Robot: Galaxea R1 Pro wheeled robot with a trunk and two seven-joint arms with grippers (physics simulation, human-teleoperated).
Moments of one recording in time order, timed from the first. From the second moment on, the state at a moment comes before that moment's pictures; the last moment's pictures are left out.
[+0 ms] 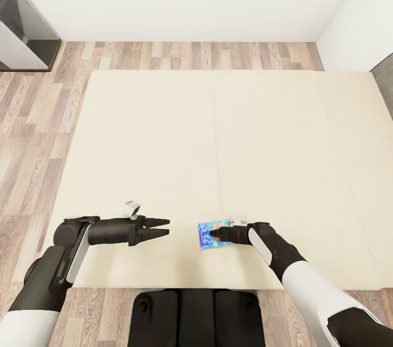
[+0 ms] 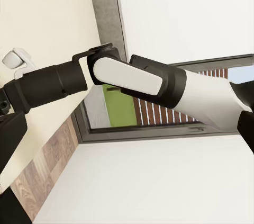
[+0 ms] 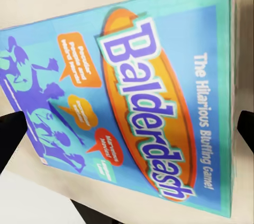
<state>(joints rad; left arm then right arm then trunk) -0.54 0.14 0.02 -1.39 0.14 0.89 -1.46 -0.82 0.00 0.30 -0.57 -0.44 0.59 0.24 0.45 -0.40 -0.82</state>
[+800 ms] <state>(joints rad) -0.54 0.14 0.02 -1.39 0.14 0.89 -1.46 -0.82 0.00 0.30 -0.57 -0.44 0.59 0.24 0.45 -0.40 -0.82</state>
